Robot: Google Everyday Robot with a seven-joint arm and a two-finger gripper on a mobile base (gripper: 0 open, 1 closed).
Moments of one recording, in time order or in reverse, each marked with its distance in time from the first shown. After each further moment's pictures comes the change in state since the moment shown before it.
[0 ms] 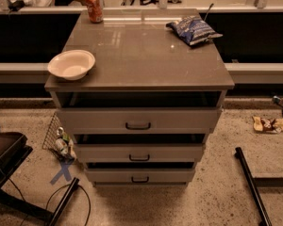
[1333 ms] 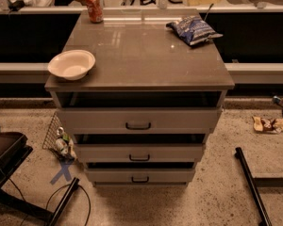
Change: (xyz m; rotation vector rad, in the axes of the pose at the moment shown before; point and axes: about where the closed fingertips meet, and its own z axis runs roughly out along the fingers) arm 0.020 0.014 0.087 -0.045 -0.051 0.050
